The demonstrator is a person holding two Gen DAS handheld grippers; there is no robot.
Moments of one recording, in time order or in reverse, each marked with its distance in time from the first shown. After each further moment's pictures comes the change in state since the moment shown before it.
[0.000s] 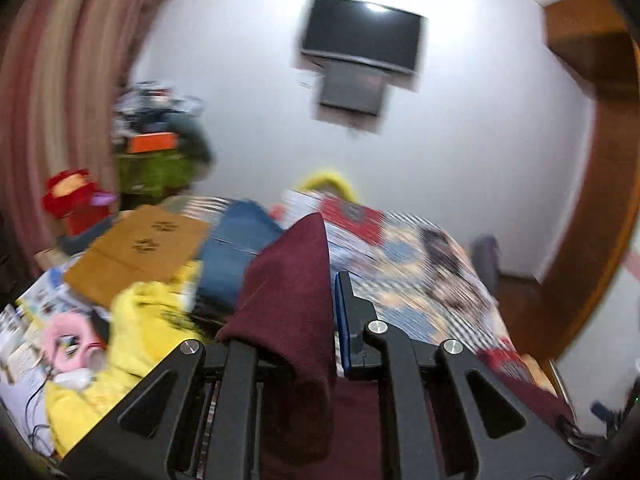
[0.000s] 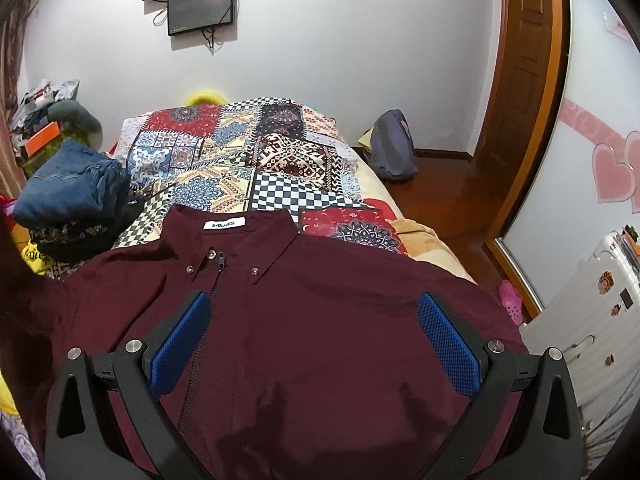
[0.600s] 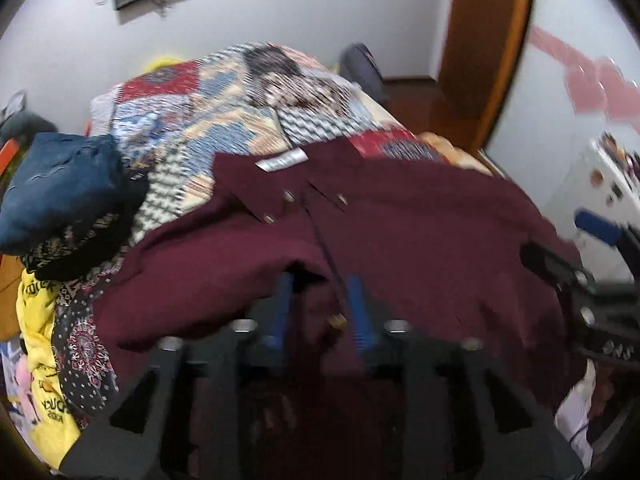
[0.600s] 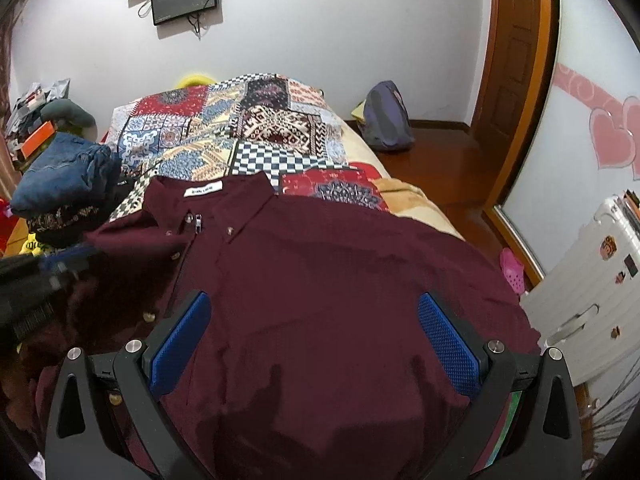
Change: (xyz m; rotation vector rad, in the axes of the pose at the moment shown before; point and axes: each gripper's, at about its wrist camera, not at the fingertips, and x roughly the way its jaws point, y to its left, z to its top) left arm 0.055 -0.188 -0.157 0.468 0.530 -0.323; right arm 0.006 -0.035 -0.030 0.054 0.097 0.015
